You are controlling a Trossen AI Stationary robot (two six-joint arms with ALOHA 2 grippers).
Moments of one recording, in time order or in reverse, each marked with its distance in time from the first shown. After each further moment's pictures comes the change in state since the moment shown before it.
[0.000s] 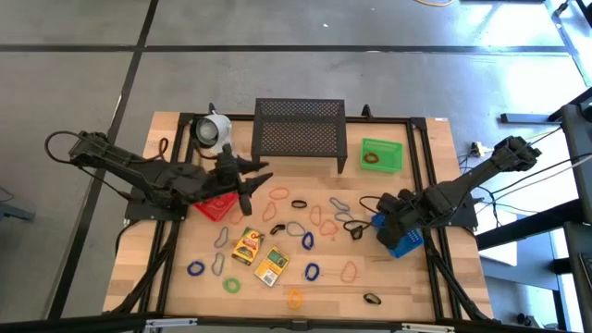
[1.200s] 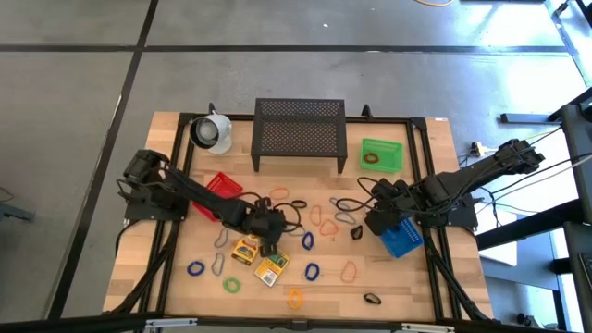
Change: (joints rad) left arm 0.023 0.688 0.001 -0.255 0.423 -0.195; right arm -0.123 0.000 0.060 0.050 0.094 0.048
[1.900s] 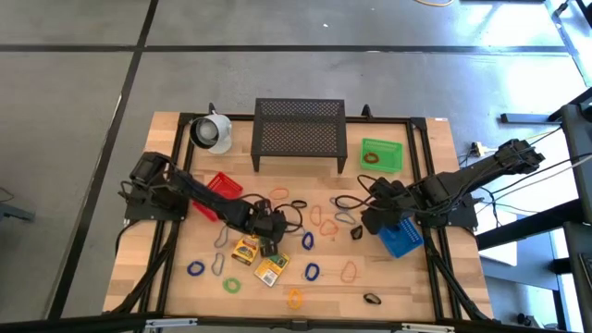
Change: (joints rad) left arm 0.019 0.026 0.006 -0.010 0.058 -0.025; right arm 0.000 0.000 0.000 0.098 0.047 0.007
